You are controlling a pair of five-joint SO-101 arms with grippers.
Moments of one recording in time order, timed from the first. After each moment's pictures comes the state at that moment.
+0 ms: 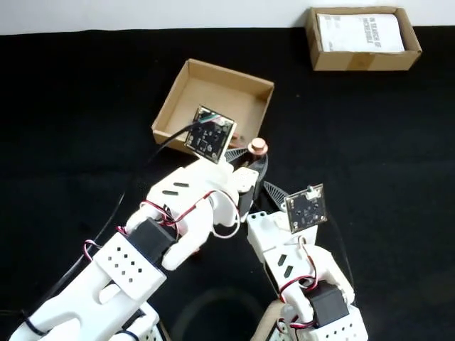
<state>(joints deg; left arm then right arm) 36.1 -50.1 50.8 24.7 19.7 -28.1 -103.4 88.3 39.9 -1.9</state>
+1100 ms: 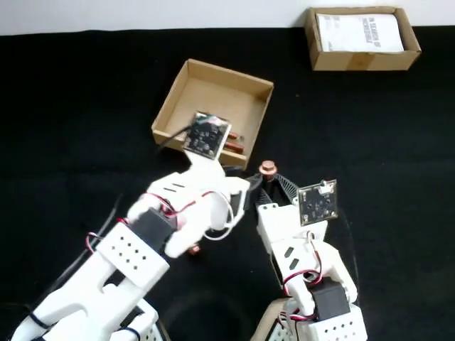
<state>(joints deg) 32.1 -45.3 47.5 46.9 20.3 -20.2 -103.3 88.6 37.8 -1.9</state>
